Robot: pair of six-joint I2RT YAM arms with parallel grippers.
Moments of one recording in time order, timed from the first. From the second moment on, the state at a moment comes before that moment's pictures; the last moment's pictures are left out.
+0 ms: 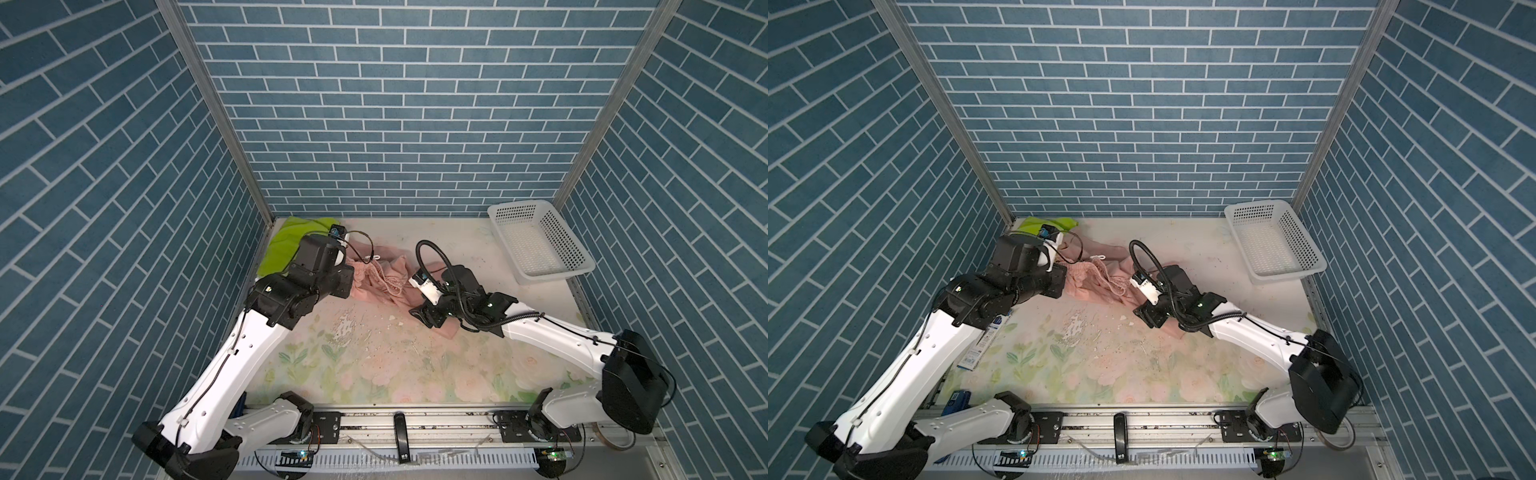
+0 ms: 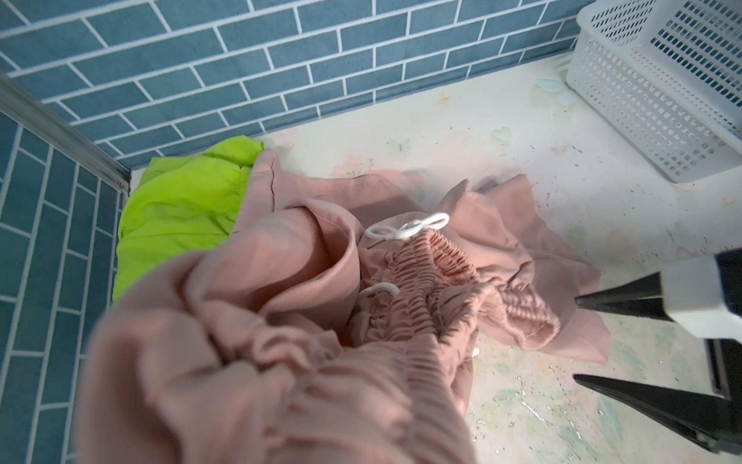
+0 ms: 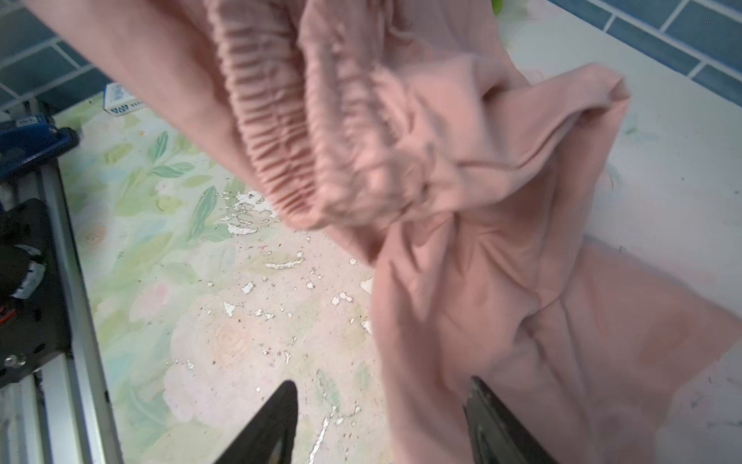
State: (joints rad) left arm -0.48 1.10 1.34 -1.00 -0.16 -0.14; right arm 0.88 1.46 0.98 -0.20 -0.17 -0.10
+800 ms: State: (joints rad) left arm -0.39 1.09 1.28 -1.04 -0.02 -0.12; right arm 1.05 1.79 1.13 0.11 0.14 -0.40
